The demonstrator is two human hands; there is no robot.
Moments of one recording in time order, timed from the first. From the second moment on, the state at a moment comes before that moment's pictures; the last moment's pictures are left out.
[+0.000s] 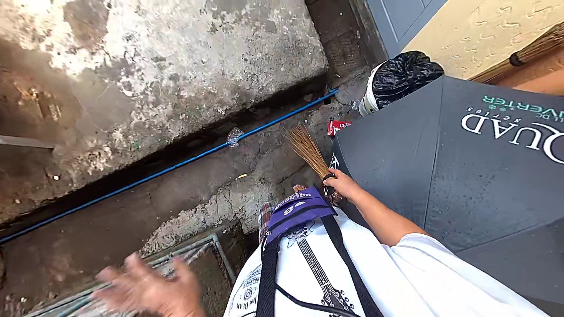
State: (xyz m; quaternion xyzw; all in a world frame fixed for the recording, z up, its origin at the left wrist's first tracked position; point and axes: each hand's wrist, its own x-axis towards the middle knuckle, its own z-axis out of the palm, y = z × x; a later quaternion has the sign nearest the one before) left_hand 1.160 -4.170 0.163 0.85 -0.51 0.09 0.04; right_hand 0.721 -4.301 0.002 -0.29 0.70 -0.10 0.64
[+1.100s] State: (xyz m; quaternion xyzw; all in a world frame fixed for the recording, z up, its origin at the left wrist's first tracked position) left_hand 1.121 -4.898 0.033 0.53 -0.73 -0.42 0.07; right_hand 0.741 -4.662 0.000 0.15 0.76 -0.39 0.49
